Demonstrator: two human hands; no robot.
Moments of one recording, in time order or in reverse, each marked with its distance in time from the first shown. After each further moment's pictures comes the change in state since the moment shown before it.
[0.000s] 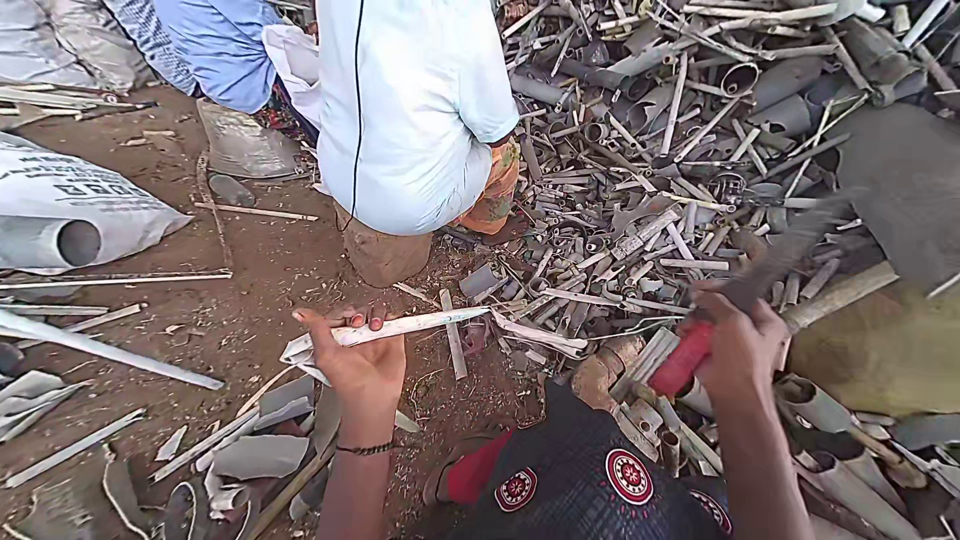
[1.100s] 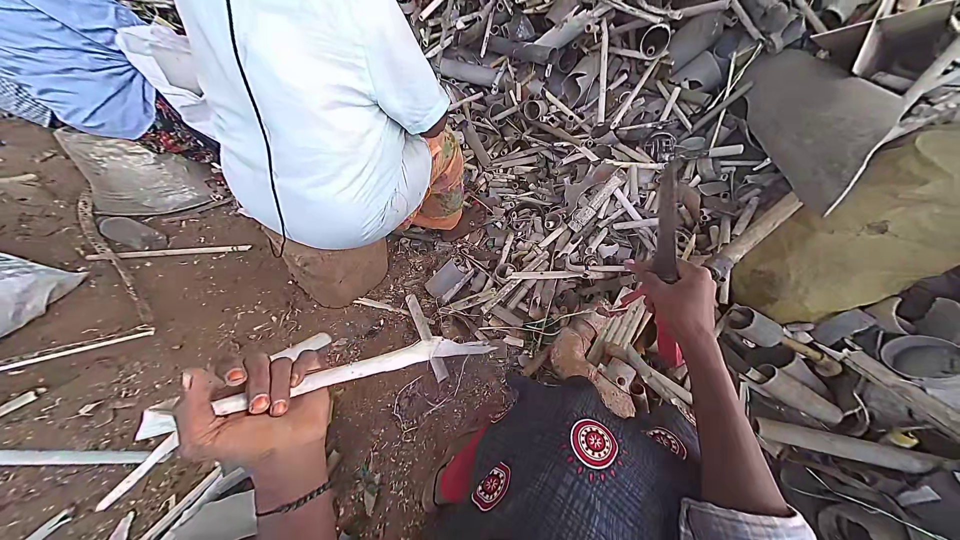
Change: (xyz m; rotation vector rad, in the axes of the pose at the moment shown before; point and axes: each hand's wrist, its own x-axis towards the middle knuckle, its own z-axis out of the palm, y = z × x) left_hand 0.020 0.027 -0.037 -0.121 -0.383 0.056; right_hand 0.024 0.025 -0.036 -0.711 -0.080 -0.013
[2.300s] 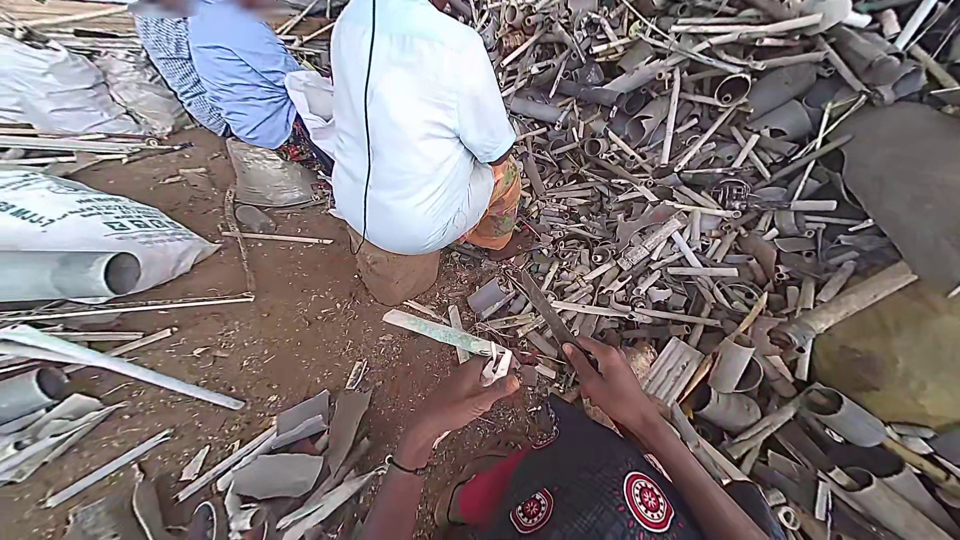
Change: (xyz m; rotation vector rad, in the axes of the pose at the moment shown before) left_hand -0.051 -0.059 0.042 1.072 -0.698 -0.928; right_hand -0.072 -0.030 0.081 0.161 -0.704 -0.384
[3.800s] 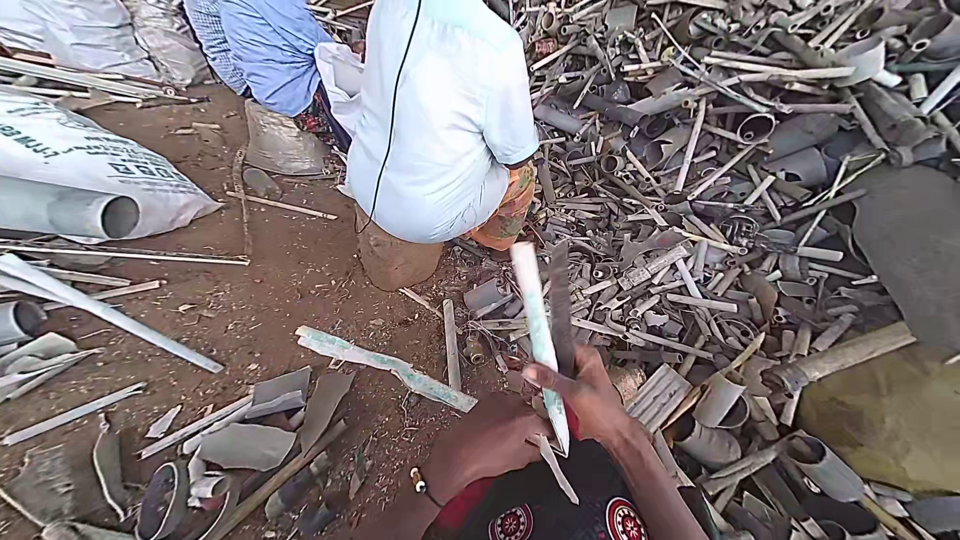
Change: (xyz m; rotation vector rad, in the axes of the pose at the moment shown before) left_hand 0.007 0.006 0.056 0.752 -0.251 0.242; right_hand 0.008 -0.038 0.016 0.666 -0.095 -0.158
